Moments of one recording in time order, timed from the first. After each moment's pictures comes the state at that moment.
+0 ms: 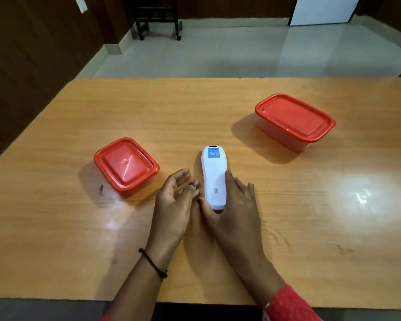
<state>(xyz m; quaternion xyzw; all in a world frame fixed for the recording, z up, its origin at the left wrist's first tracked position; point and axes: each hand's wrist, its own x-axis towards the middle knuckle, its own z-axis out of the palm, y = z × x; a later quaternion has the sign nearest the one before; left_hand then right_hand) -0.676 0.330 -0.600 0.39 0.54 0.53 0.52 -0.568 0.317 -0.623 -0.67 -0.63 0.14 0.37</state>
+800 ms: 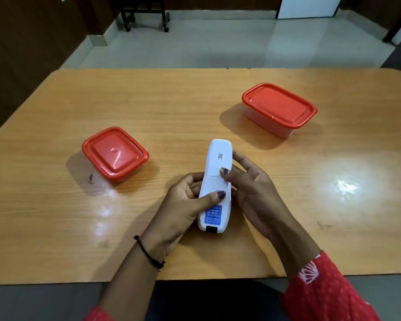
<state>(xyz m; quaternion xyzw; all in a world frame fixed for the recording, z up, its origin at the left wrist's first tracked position) -0.665 0.306 -0.592 0.41 0.45 0.41 0.68 -0.517 0.313 -0.583 -0.41 -0.31 0.68 0.52</state>
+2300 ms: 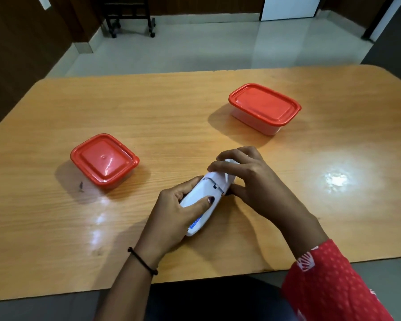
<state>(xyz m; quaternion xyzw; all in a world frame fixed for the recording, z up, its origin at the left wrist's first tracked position) -0.670 0.296 -0.584 0.58 0.48 0.38 0.55 -0.483 0.323 -0.585 -0.51 -0.81 0.11 0.27</state>
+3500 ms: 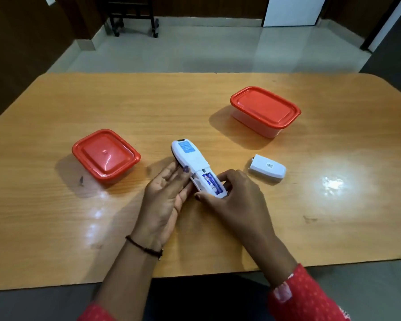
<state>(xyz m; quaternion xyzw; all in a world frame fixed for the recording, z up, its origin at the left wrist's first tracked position) -0.668 0.316 -0.596 0.27 0.40 0.55 0.68 -0.532 0.291 -0.591 -0.69 -0.62 0.18 0.32</state>
